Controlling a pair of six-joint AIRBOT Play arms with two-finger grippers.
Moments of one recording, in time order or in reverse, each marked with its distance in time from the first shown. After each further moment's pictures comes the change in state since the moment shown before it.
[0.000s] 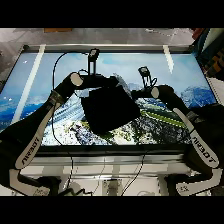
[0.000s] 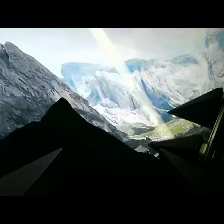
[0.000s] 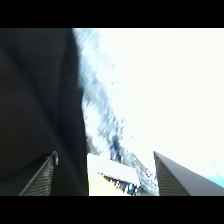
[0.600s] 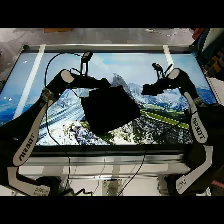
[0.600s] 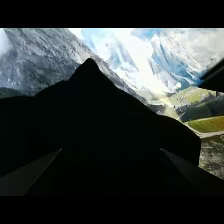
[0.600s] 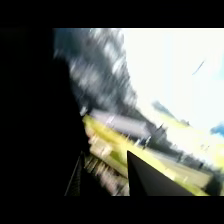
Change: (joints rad) left arm 0.104 0.001 0.000 0.024 -0.194 -0.005; right arm -0.285 -0.246 0.396 0.449 0.683 -0.195
